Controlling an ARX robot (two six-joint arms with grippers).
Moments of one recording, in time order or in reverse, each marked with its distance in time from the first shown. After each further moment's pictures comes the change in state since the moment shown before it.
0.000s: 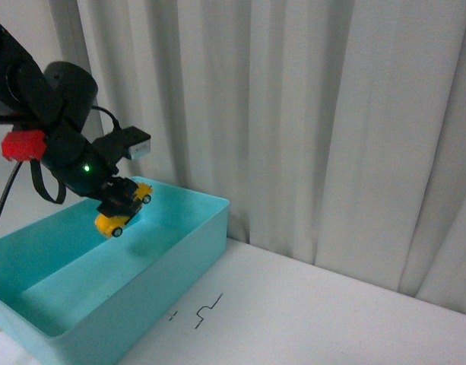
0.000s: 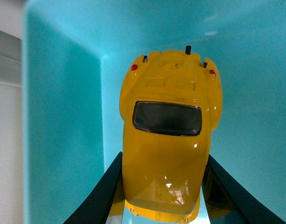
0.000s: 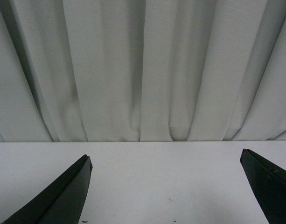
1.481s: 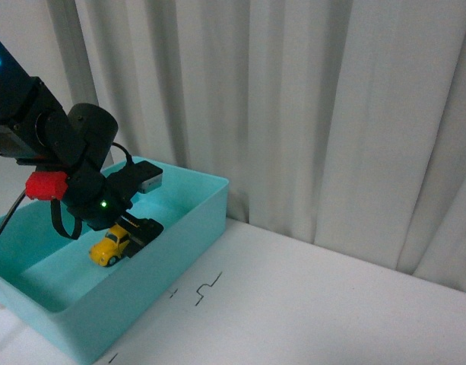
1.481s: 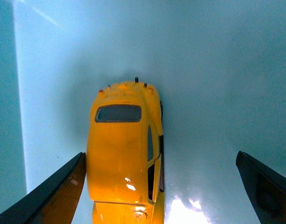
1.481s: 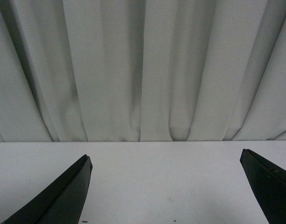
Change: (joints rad) left arm -0.040 0.111 -0.104 0.116 -0.001 -0.060; right arm 0.000 0.000 0.000 0.000 0.000 0.000
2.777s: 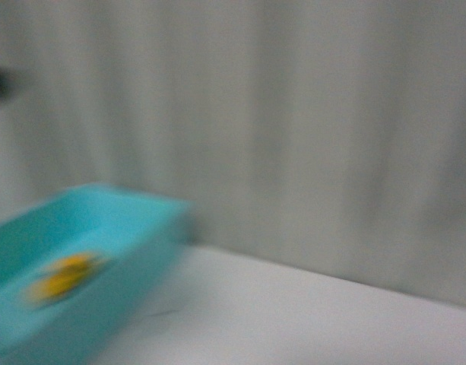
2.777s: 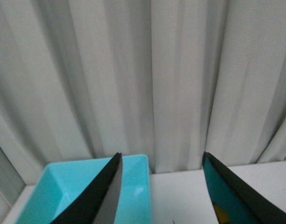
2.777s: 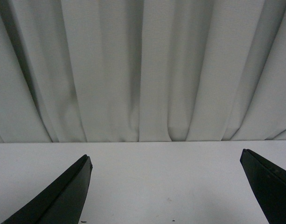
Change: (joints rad) left arm 0.000 -1.426 -0.716 0.315 0.374 -0.396; right arm 0.000 0.000 0.000 0.000 0.002 0.000
